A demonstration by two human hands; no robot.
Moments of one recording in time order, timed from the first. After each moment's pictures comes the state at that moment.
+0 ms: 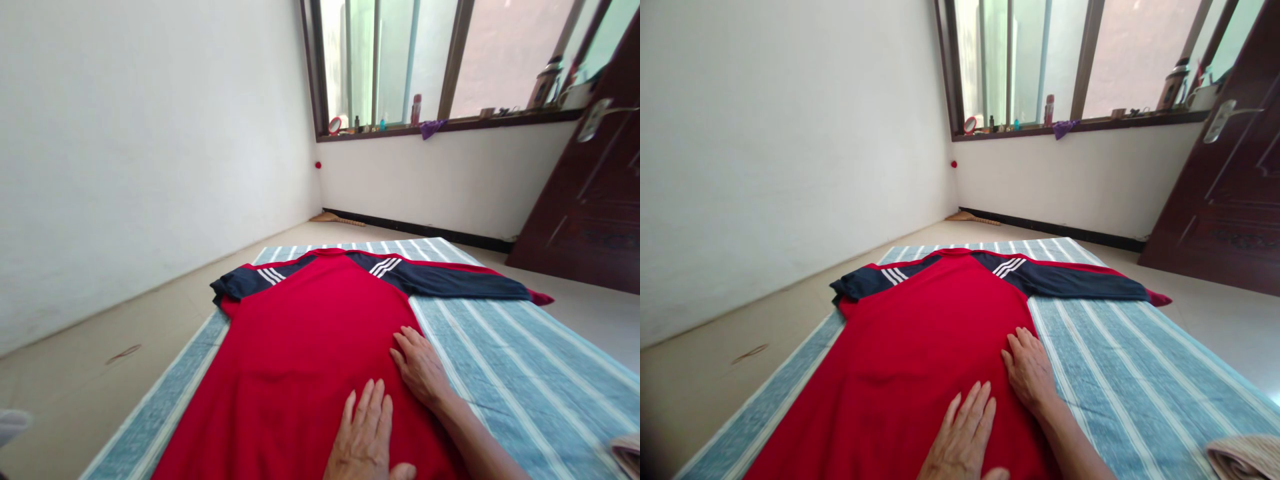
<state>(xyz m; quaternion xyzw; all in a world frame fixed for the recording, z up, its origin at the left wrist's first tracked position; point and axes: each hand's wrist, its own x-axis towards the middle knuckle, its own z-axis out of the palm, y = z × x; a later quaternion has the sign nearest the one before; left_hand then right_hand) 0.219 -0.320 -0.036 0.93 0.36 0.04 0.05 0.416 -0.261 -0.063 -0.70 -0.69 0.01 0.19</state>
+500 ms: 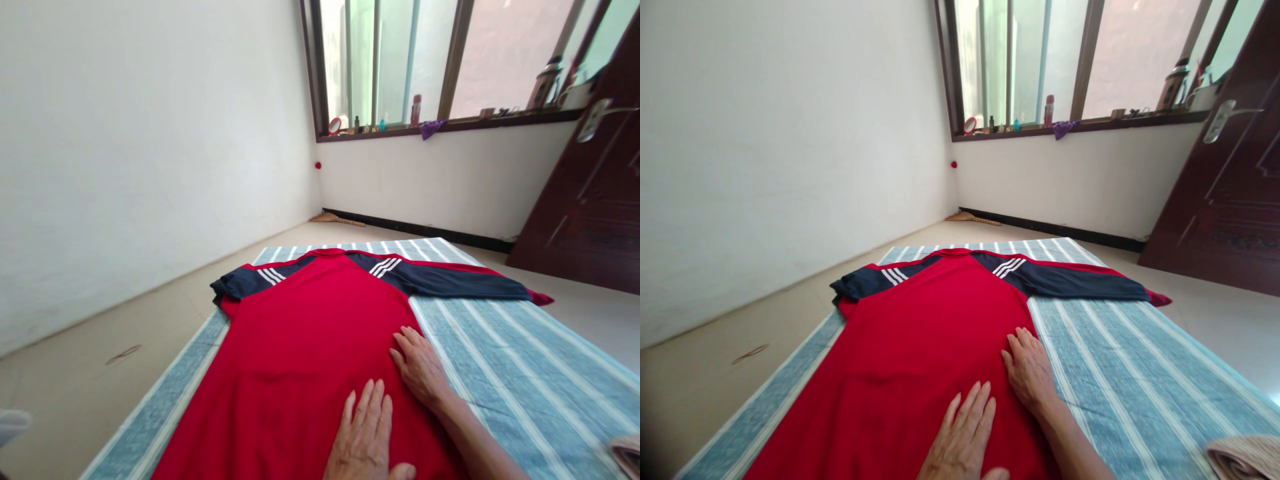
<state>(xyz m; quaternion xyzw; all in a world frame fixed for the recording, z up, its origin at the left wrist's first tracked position) 0.215 -0.321 -0.042 0.93 0.35 0.07 0.02 0.415 -0.261 -0.063 -0.70 -0.68 0.02 0.19</state>
